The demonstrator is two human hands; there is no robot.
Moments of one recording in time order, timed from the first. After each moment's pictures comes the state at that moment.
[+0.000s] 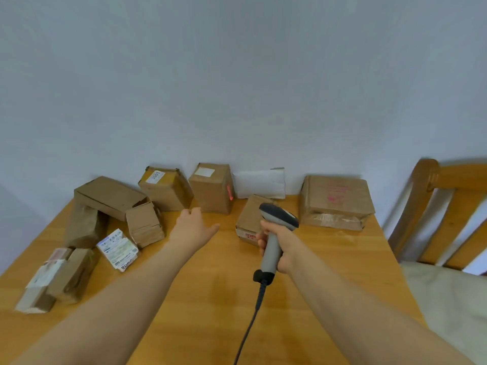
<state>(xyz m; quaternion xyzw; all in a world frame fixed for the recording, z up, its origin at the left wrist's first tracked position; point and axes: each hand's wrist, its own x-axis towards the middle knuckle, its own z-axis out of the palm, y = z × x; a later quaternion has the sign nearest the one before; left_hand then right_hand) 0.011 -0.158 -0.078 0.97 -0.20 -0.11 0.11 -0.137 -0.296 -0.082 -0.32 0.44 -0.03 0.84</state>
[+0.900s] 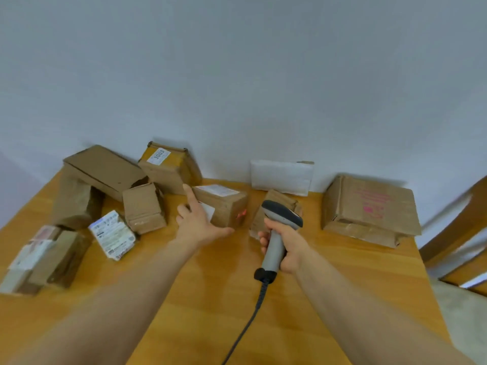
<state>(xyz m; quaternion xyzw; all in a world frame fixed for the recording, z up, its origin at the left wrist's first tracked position) 0.074 -0.168 -0.133 0.94 -0.10 -0.19 0.25 -0.057 -0.314 -0.123 -0.32 0.46 0.02 0.83</state>
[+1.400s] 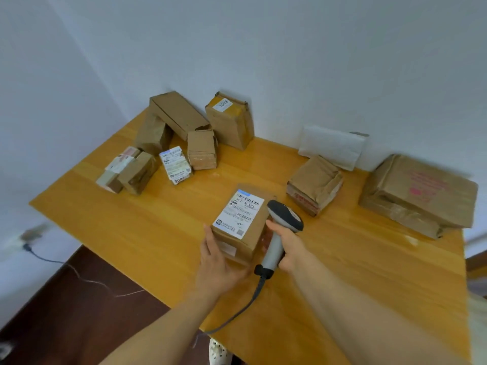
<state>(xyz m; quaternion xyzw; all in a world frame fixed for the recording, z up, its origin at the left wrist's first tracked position) -0.141 -0.062 -0.191 0.92 0.00 -0.16 0.34 -0.126 -0.230 -0.165 -0.36 0.47 0.15 0.79</state>
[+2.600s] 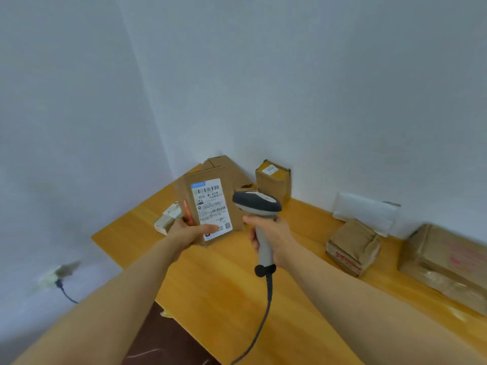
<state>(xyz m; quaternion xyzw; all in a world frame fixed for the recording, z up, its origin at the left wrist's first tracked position) -0.009 0.097 -0.049 0.77 0.12 -0.16 0.60 -0.070 -0.102 -0.020 -0.63 0.14 0.09 0.75</state>
